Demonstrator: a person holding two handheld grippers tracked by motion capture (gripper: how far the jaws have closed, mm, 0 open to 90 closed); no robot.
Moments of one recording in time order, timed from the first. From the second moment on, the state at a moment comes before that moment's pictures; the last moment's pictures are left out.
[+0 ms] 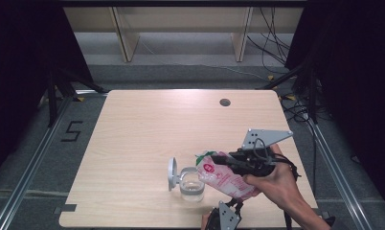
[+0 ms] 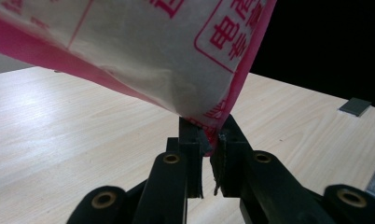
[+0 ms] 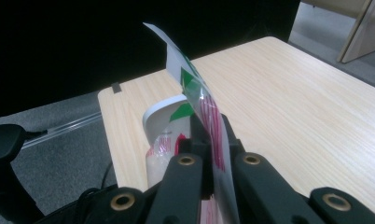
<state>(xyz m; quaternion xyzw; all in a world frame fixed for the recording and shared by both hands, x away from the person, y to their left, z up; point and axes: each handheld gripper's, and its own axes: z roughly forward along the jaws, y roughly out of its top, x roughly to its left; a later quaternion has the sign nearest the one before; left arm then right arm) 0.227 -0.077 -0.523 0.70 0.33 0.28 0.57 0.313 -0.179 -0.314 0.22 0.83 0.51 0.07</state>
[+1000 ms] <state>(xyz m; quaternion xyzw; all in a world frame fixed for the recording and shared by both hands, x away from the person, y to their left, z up) 0.235 -0.075 -0.512 0.67 0.34 0.28 0.59 0.329 -0.144 -0.301 0.19 0.86 0.46 0.09</state>
